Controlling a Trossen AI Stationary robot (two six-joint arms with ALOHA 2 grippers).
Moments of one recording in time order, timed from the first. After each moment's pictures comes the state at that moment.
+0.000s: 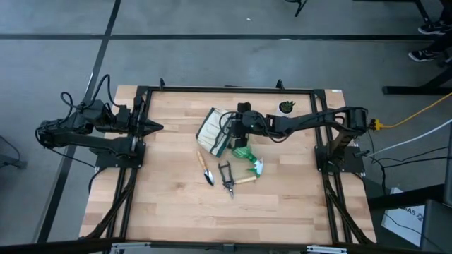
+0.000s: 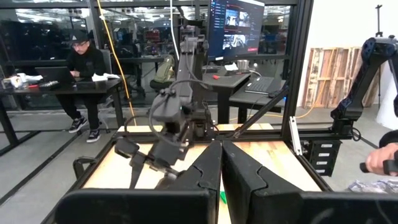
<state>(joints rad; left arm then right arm) 0.00 0.39 0.78 -0.39 0.00 0.00 -0.14 1.76 0.96 0.24 0.26 -0.54</state>
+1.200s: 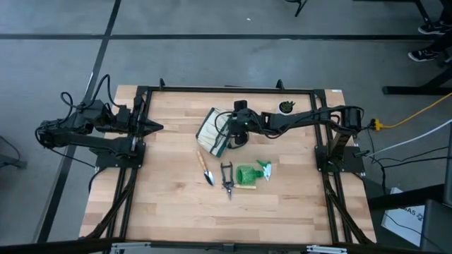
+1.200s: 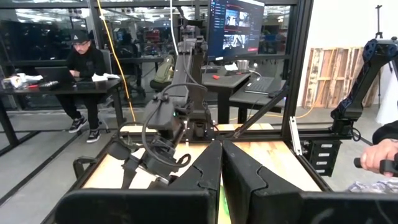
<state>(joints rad) 0.00 0.39 0.78 -0.39 0.00 0.00 -0.16 1.80 1.06 0.08 0.31 -0.64</state>
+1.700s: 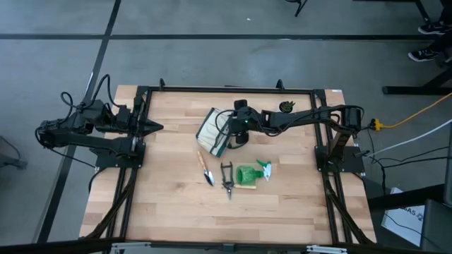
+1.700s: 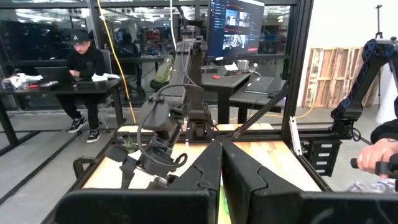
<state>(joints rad) 0.00 0.39 0.78 -0.39 0.00 0.00 -0.19 1.80 1.06 0.07 0.26 -0.64</state>
